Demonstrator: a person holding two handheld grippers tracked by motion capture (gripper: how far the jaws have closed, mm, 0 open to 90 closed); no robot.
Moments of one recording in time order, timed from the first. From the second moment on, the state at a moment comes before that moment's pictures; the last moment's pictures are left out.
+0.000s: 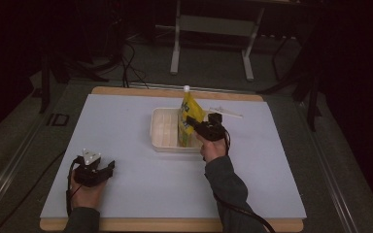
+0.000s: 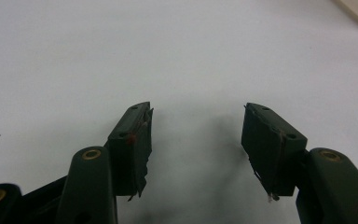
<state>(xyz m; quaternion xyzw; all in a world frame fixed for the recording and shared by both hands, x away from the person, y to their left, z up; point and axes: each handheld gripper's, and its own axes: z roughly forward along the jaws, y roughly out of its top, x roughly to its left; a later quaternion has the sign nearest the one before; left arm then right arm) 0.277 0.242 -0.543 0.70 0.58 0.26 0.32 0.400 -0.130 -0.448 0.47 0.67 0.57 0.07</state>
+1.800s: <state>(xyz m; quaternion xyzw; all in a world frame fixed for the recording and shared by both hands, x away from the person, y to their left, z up) 0.277 0.242 -0.542 0.70 0.58 0.26 0.32 0.357 -0.215 -0.473 0.44 0.80 0.39 0.15</state>
